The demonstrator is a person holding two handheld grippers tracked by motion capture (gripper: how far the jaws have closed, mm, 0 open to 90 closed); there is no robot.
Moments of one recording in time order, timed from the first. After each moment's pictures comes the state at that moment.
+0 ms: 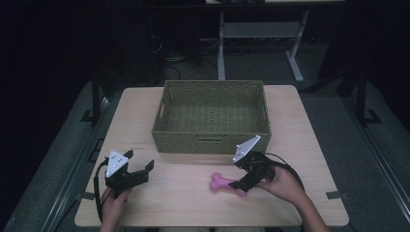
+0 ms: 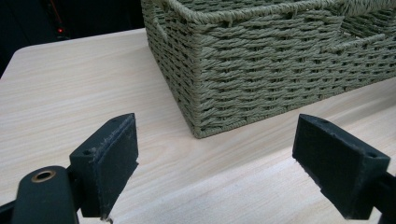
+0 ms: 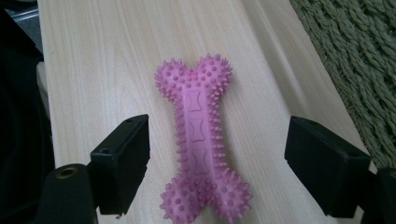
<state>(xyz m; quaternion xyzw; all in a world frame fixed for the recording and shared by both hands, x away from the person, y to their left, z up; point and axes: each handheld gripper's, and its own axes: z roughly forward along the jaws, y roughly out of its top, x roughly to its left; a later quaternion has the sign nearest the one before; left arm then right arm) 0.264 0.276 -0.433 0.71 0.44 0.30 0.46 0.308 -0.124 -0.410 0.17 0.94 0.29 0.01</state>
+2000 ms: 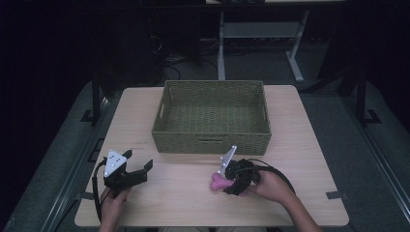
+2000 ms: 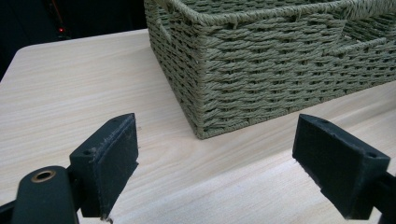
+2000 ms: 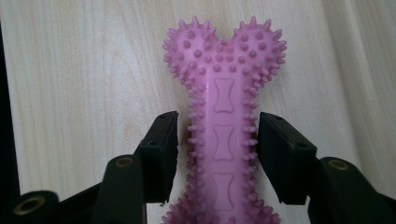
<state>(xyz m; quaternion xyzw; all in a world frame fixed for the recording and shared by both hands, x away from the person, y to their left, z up) 0.265 0.280 -0.433 0.71 0.44 0.29 0.46 0.308 -0.086 -0.441 0.12 0.97 0.20 0.00</state>
